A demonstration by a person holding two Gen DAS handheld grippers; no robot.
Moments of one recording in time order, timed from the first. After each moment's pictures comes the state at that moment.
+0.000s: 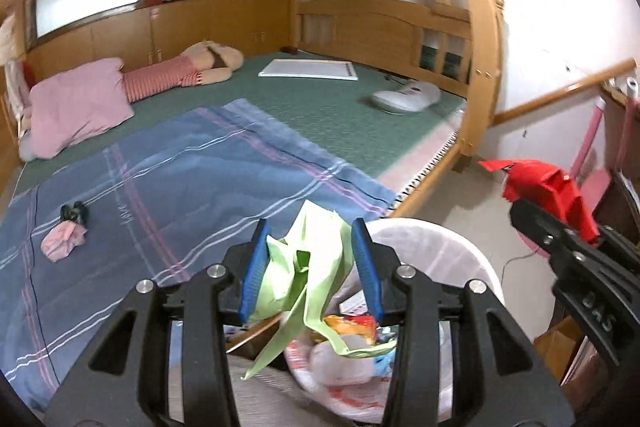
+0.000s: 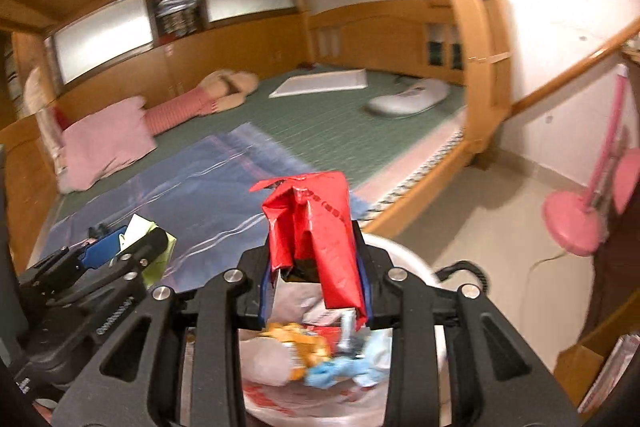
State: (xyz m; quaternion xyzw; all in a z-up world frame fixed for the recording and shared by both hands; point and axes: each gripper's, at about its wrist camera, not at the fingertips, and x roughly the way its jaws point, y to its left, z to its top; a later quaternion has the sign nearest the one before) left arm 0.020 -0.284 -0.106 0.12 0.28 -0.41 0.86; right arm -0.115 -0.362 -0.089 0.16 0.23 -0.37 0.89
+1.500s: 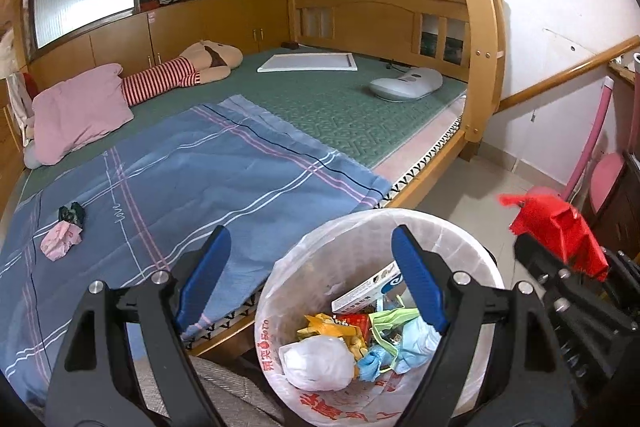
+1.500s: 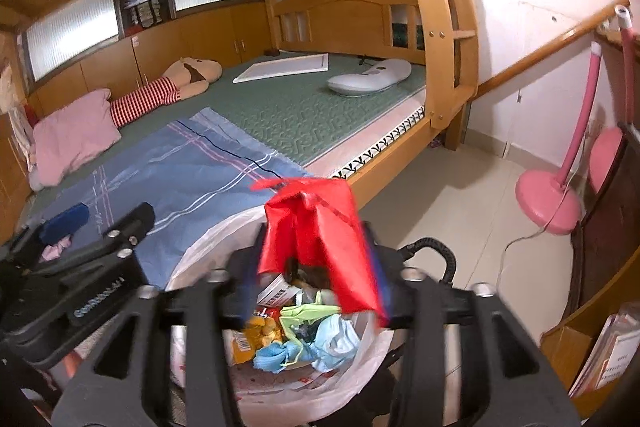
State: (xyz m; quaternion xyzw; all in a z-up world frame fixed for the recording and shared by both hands) left arm -0.003 -0.311 -0.123 0.14 0.28 -0.39 0.87; right arm -0.142 -0.383 -0.126 0.16 0.25 -0.41 0.86
